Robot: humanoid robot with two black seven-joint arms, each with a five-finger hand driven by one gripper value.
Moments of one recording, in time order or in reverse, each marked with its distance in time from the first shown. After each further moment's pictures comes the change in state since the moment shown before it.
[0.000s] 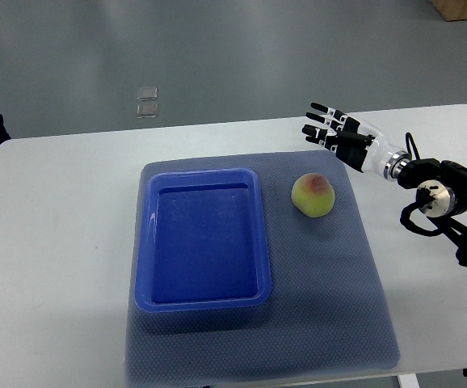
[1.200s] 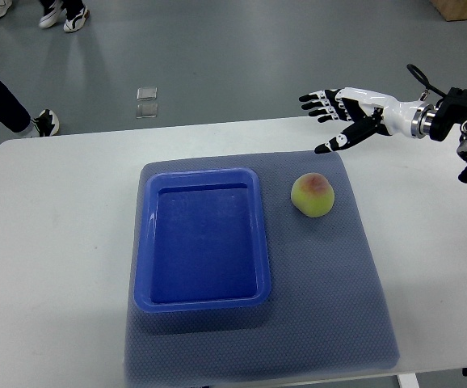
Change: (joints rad) left arm 0.004 0.000 -0.001 -0.003 -0.002 -0.001 -0.003; right arm 0.186 -0.138 -0.020 0.003 -0.864 0.274 0.111
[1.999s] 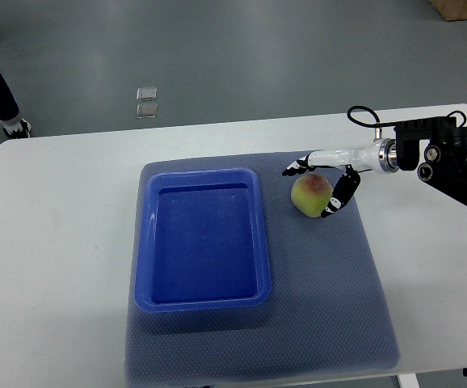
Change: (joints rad) left arm 0.000 0.000 0.000 0.001 0.000 -0.002 0.000; right arm 0.072 0.015 -0.351 0.078 -0.368 -0.122 0.086
